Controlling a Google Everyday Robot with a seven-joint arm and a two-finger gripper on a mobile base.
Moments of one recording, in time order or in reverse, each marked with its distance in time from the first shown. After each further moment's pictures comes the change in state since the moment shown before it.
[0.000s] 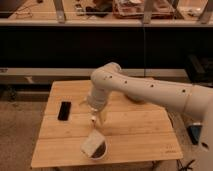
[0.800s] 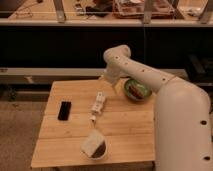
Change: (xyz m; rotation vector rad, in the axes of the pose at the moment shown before) arm 0.225 0.004 -0.025 -0.061 0.239 0.146
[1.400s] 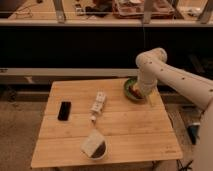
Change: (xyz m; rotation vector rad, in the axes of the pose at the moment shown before) arm 0.032 0.190 -0.058 -0.193 0.081 0.222
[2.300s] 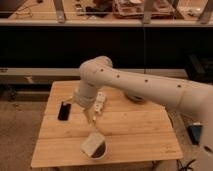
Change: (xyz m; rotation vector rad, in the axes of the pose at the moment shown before) arm -0.374 -0.112 -0.082 0.309 -0.444 -0.522
